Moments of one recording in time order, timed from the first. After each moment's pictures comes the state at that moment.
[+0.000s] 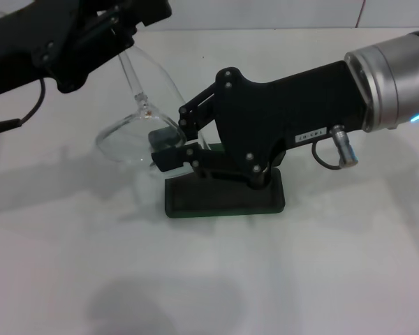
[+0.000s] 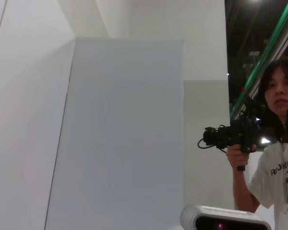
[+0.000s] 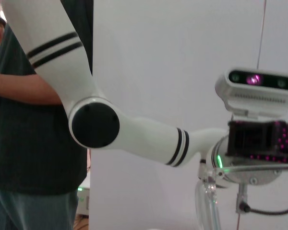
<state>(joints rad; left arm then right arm) -0.52 -2.05 0.82 0.75 1.32 1.98 -1.43 0.64 2.03 -1.46 -1.16 -1.41 -1.56 1.53</state>
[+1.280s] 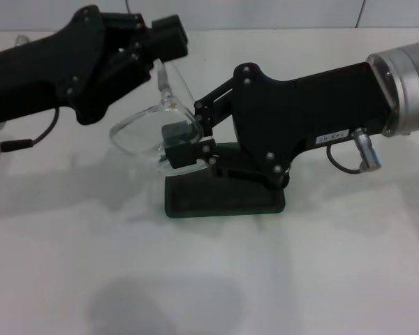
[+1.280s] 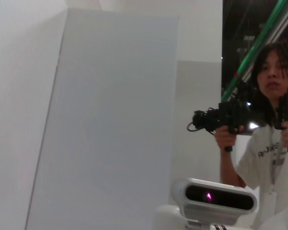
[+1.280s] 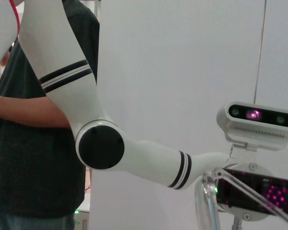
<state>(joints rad) -0.52 -2.05 0.85 0.74 1.38 1.99 -1.43 0.60 2.02 -1.44 -1.15 -1.35 -1.60 1.49</state>
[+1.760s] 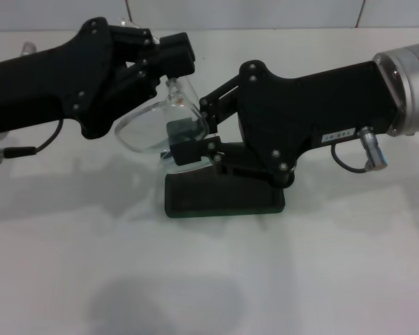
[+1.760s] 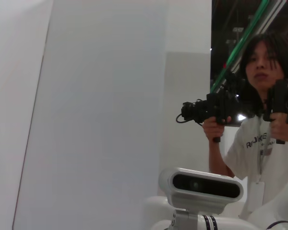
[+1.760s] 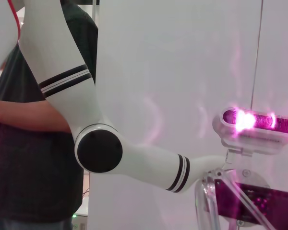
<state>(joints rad) -0.52 -2.05 0.89 0.75 1.38 1.99 -1.41 0.59 2.02 -1.43 -1.15 -1.34 -1.61 1.48</state>
